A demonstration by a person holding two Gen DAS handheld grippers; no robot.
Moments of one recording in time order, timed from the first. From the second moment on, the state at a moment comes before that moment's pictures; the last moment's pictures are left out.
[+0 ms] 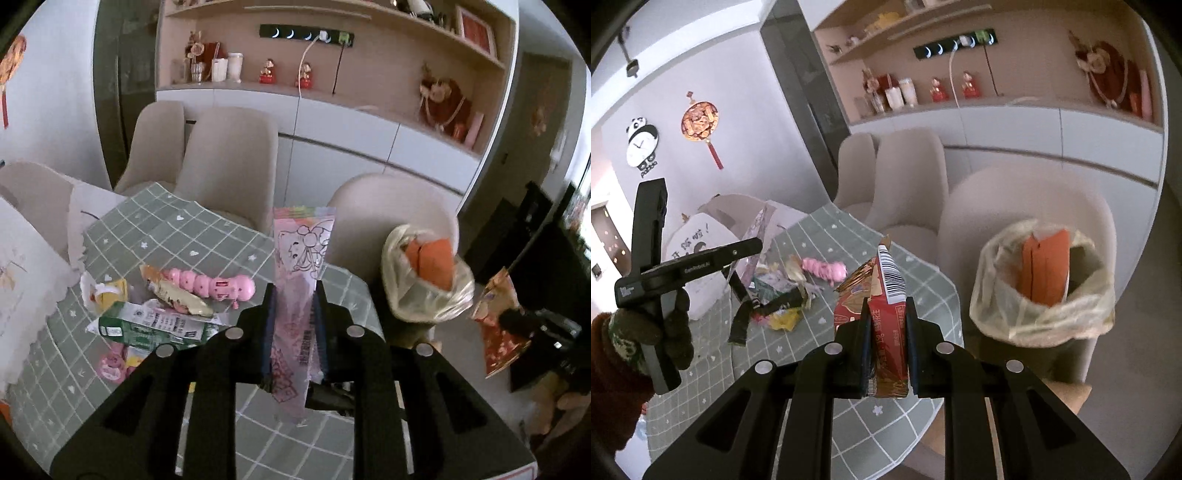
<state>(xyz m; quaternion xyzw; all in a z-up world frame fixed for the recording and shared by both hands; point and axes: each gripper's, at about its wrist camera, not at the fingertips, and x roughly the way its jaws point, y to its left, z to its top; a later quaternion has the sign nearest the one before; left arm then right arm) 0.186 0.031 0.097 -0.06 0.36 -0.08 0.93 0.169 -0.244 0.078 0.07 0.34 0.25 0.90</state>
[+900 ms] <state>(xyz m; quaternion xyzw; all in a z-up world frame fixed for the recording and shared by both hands) 0.146 0.096 -0.007 -0.21 0.45 -0.04 0.87 0.148 -0.197 0.018 0.06 0.42 0.27 0.86</state>
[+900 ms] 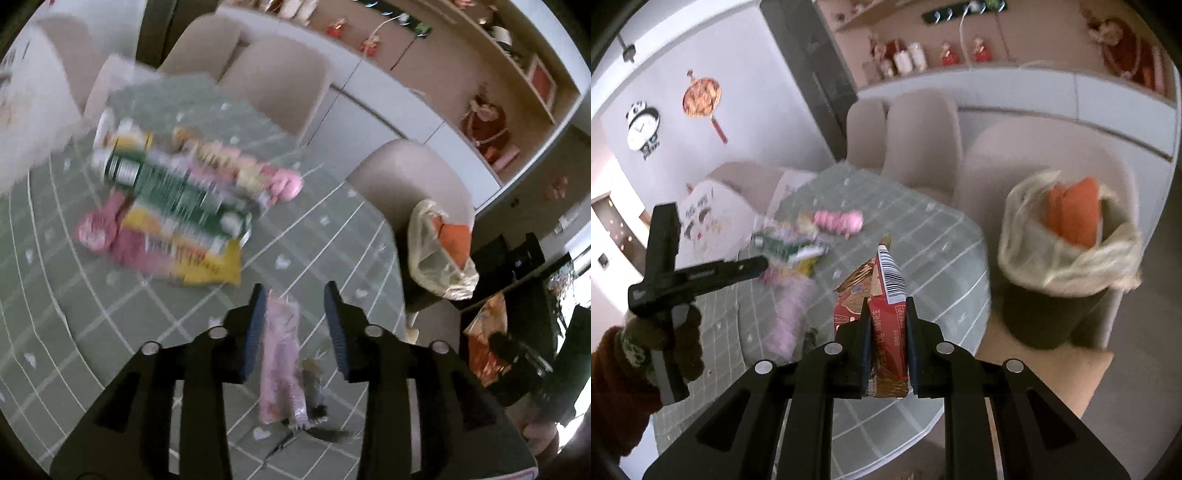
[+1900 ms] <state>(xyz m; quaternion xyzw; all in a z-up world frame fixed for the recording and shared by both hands) 0.161 0.042 0.071 -0.07 0.38 -0.07 0.92 0.162 -0.259 0.056 0.07 0.36 0.23 0.90</state>
